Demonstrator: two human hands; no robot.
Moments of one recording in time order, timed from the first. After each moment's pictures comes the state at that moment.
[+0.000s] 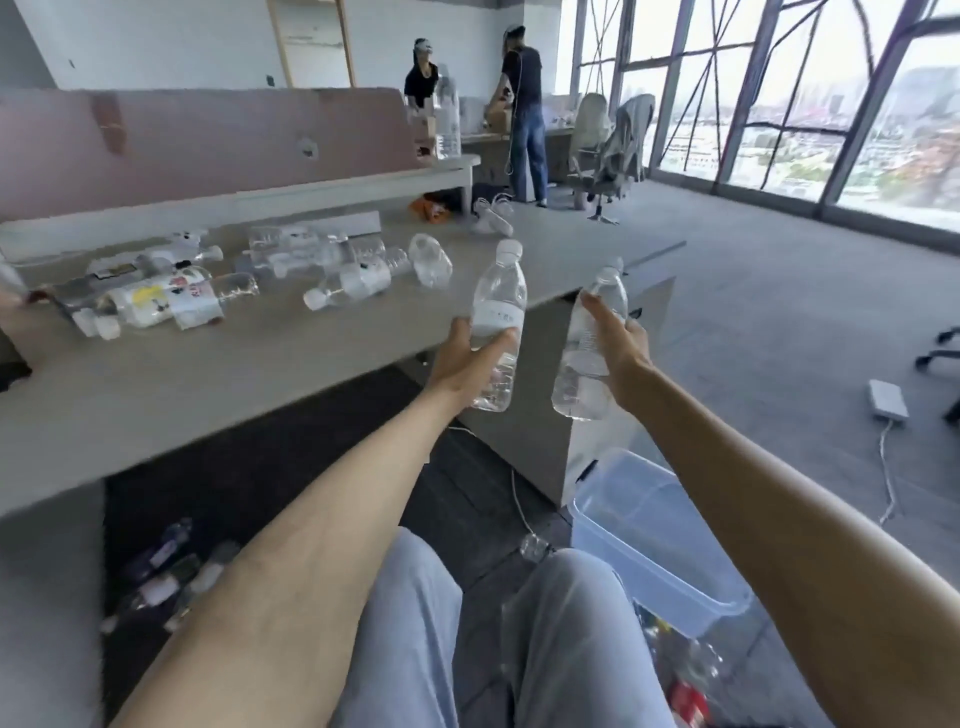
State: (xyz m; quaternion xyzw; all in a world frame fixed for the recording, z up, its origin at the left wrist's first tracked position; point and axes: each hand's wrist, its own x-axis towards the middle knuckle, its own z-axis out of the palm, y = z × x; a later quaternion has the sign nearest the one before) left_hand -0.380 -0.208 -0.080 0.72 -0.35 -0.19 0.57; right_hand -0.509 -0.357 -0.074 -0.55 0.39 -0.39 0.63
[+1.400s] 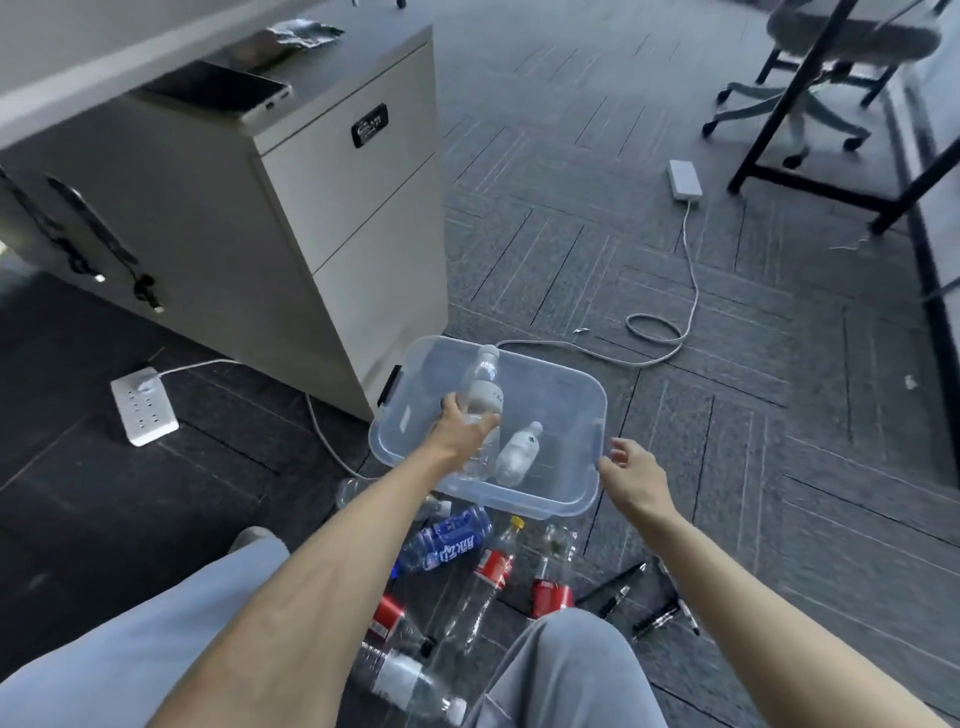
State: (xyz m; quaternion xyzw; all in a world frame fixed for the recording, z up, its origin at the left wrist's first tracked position) left_hand -0.517 -0.513 -0.412 0.75 -0.37 -0.50 0.23; right_hand -0.746 -0.517 -0.419 -0.53 0.72 -0.15 0.42
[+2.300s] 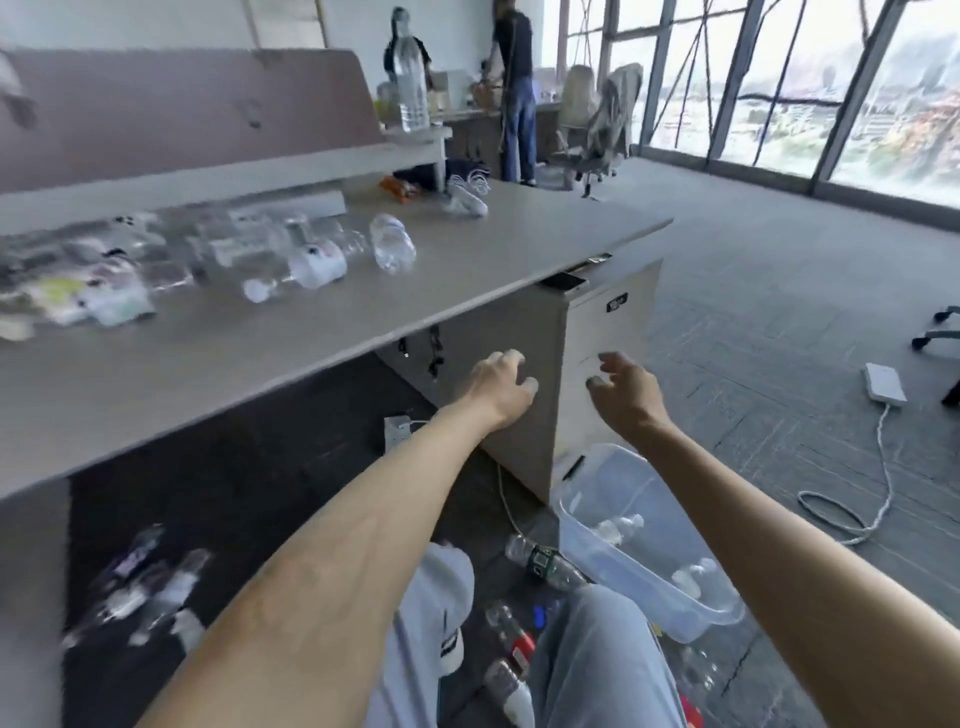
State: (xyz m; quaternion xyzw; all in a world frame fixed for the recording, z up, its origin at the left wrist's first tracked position) left_hand -0.408 -0.296 -0.134 0.84 -0.47 -0.10 0.24; right_hand -0.549 -0.403 -0.151 -0.78 0.46 -0.26 0.34
